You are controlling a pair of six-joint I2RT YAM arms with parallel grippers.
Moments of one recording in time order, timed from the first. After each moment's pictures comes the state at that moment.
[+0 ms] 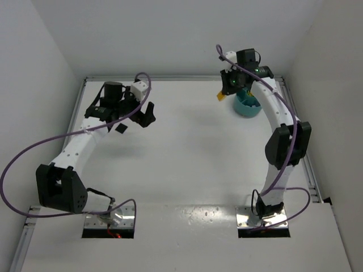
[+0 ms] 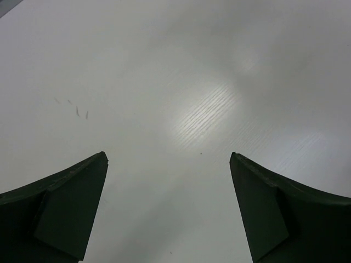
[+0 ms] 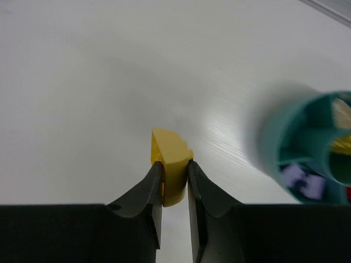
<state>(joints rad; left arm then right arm) -0.21 1.37 1.19 -0.43 0.47 0.29 0.20 1.93 1.88 -0.75 -0.27 -0.15</state>
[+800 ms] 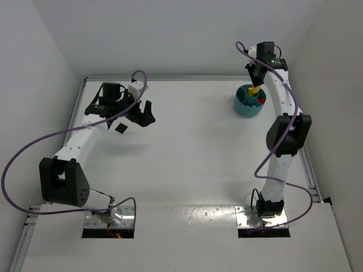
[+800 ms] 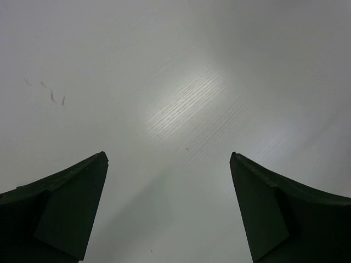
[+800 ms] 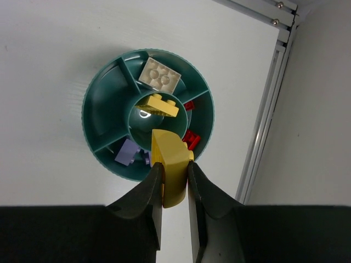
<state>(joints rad) -0.13 1.43 1.19 -0.45 0.56 0.22 0.01 2.12 2.12 -0.86 0.15 -0.37</state>
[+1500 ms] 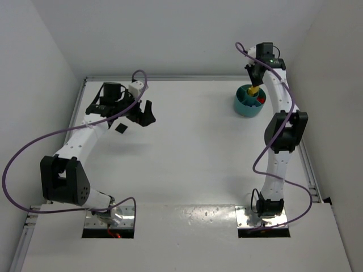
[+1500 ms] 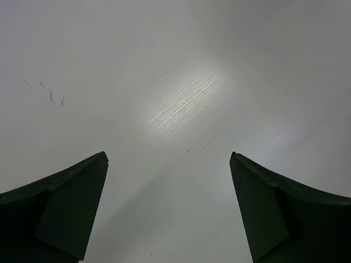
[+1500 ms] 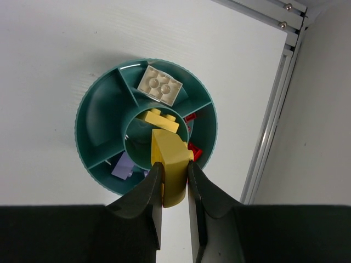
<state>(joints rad) -0.13 1.44 1.19 -0.43 0.56 0.21 -0.01 2.21 2.20 -0.87 0.14 -0.38</state>
